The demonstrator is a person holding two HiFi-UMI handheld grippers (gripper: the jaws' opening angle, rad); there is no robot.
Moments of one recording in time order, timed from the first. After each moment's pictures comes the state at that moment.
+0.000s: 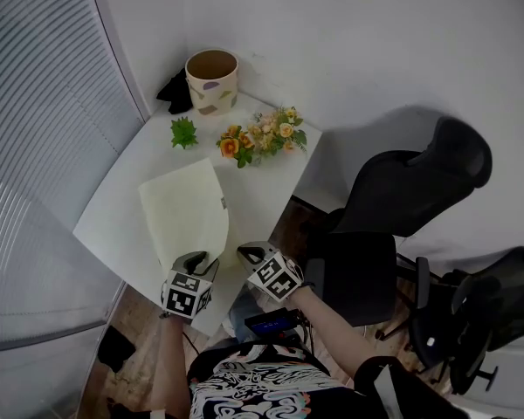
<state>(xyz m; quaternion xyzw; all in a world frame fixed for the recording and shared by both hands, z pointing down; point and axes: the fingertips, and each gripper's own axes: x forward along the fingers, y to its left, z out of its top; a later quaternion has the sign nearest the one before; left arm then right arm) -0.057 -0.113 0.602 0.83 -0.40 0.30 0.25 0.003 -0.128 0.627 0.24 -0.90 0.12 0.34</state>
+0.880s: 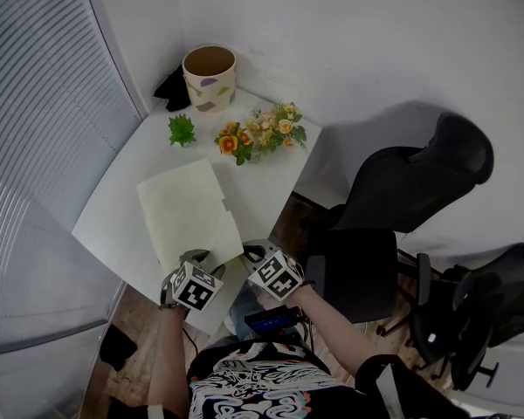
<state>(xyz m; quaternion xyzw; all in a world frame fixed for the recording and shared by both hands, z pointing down) -0.041 -0.103 0.625 0.82 -0.31 0.43 0.20 0.002 -0.129 0.626 0.24 -0.90 0.12 0.34</state>
